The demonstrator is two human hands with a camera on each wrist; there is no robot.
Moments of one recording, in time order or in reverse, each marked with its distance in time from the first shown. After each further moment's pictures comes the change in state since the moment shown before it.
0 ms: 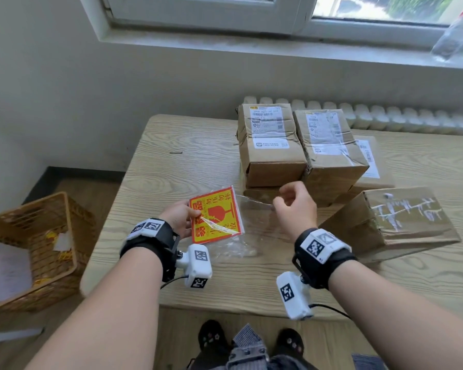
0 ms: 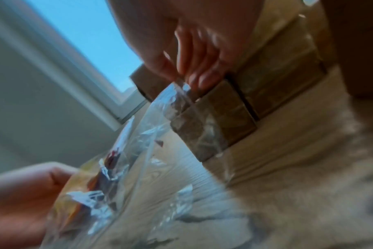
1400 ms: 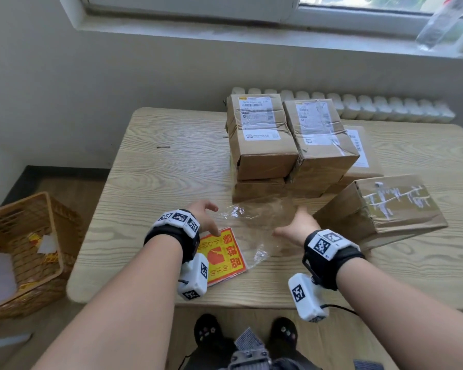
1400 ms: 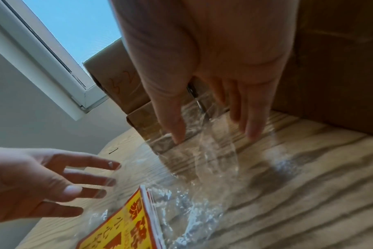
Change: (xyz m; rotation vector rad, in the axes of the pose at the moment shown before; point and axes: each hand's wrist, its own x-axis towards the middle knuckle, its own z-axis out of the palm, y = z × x) left_hand 0.022 -0.007 0.035 0.928 -0.085 0.115; right_hand 0.000 0.046 -0.009 -0.369 -0.338 0.406
